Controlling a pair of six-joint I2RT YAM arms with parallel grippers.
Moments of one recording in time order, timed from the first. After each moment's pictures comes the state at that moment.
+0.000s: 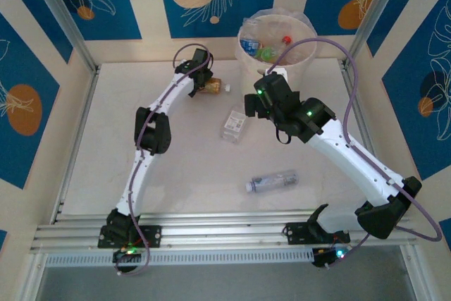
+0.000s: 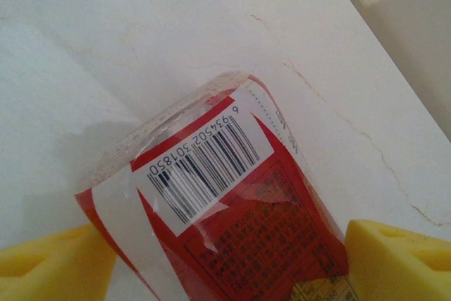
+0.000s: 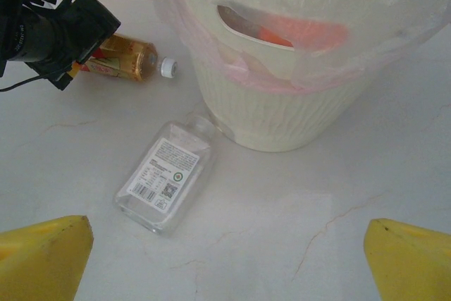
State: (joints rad) left arm -0.40 2.65 2.53 -0.83 -0.29 -1.15; right arm 0.73 1.32 1.50 -0.96 0.52 0.45
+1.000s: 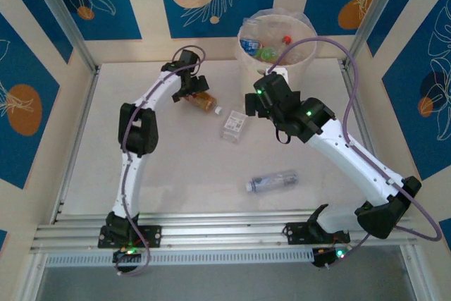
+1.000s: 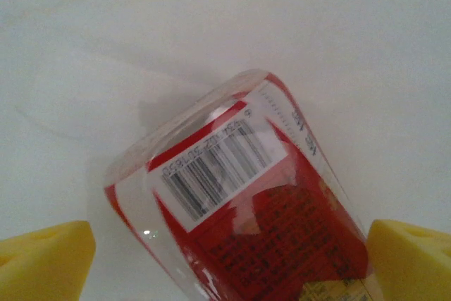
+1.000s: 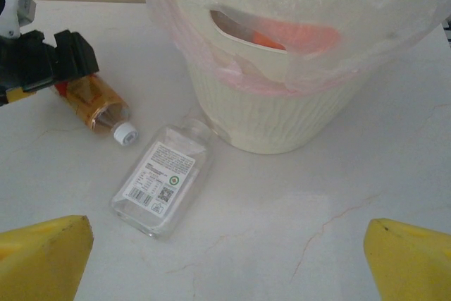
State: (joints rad) left arm -0.34 2.40 2.18 -0.88 -0.07 -0.65; right arm 0.73 1.33 1.50 -0.96 0.54 0.45
